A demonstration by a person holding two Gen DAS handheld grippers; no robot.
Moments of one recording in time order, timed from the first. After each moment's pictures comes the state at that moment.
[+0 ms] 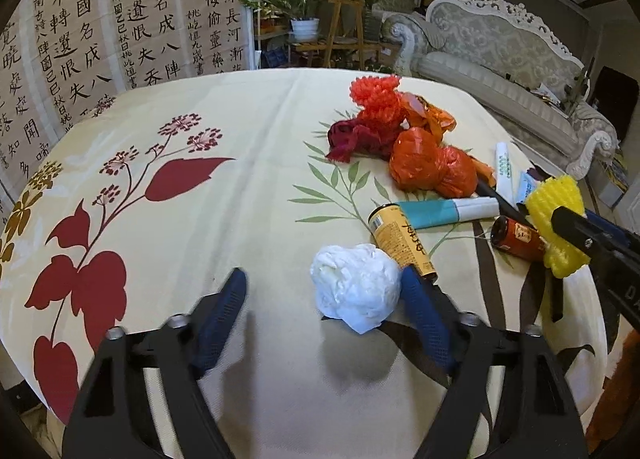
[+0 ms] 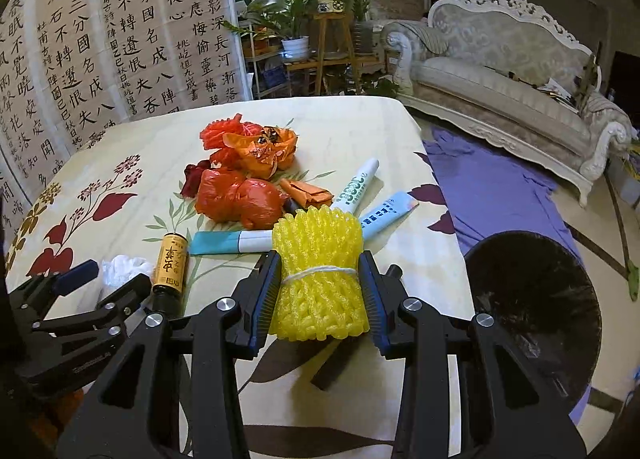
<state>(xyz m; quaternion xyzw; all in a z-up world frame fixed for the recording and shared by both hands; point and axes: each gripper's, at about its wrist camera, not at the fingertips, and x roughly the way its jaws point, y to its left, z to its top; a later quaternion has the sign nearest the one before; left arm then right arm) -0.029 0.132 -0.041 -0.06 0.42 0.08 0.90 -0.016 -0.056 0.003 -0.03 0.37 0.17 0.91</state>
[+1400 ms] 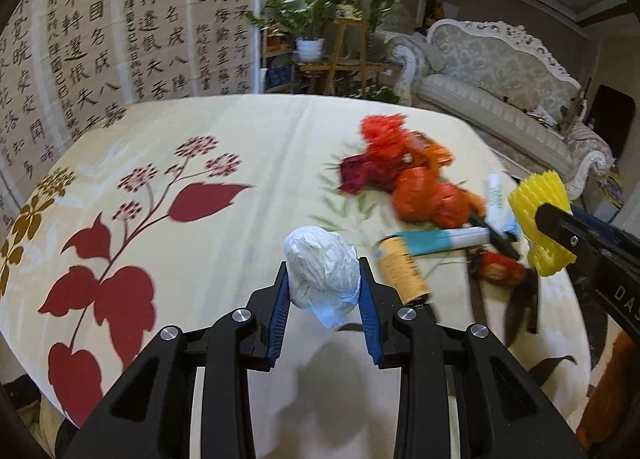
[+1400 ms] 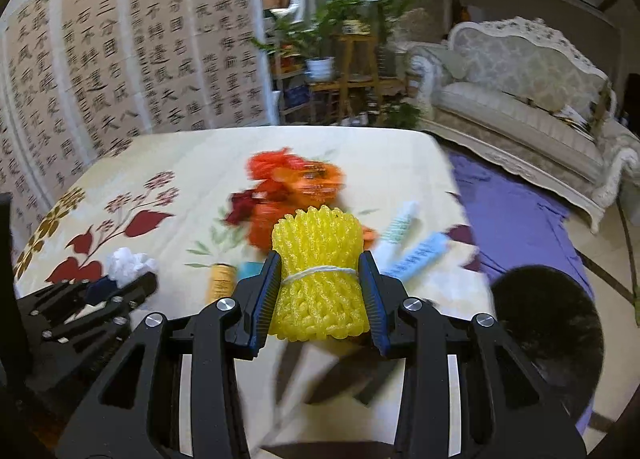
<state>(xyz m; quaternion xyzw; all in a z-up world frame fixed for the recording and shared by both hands) -0.043 0.140 -0.013 -0.08 0.37 0.08 0.92 -0.028 -0.047 0.030 -0.03 0.33 0.18 0.92</state>
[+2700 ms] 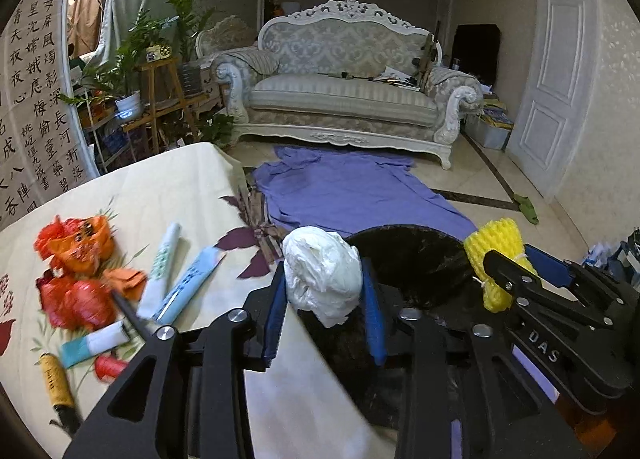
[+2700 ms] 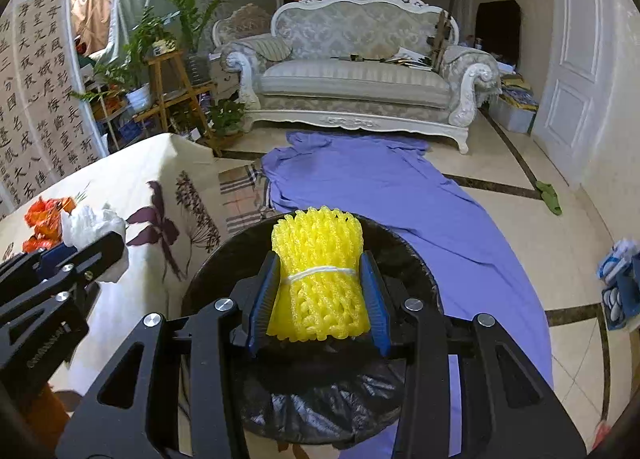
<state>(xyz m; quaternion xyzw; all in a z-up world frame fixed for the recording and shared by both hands) 0.027 -0.108 -0.005 0.03 0.34 -0.16 0.93 -0.012 -0.277 -0.015 0.06 0.34 -0.07 0.93</state>
